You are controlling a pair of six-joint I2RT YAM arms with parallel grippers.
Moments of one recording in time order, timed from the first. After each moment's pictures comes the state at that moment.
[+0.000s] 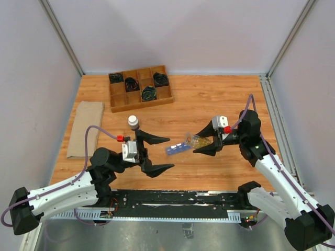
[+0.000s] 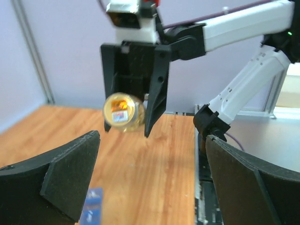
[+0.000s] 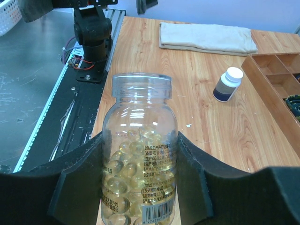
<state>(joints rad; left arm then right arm) -1.00 0.66 0.36 0.64 0.33 -0.14 0.37 0.87 0.69 -0.08 -1.24 -0.35</state>
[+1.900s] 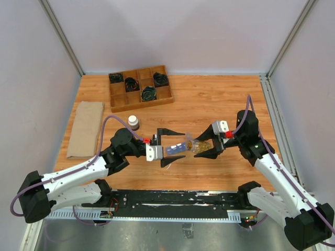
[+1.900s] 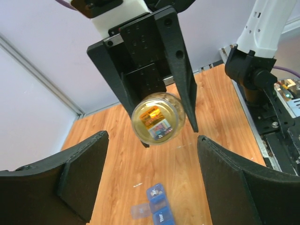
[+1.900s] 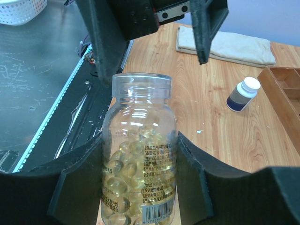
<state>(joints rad) -0.95 0.96 0.58 0.52 0.60 0.44 0.36 0.88 0.69 -0.17 -1.35 -0.49</state>
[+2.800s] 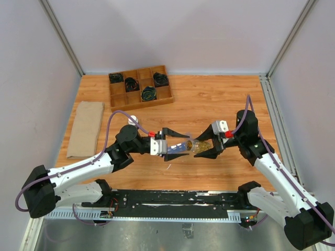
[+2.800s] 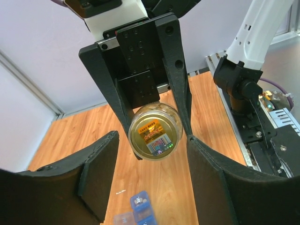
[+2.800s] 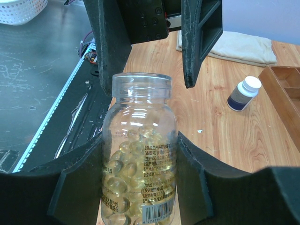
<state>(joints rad) -0.93 1.05 0.63 0.56 0.65 0.33 0.36 0.89 0.69 -0.18 -1.35 -0.50</state>
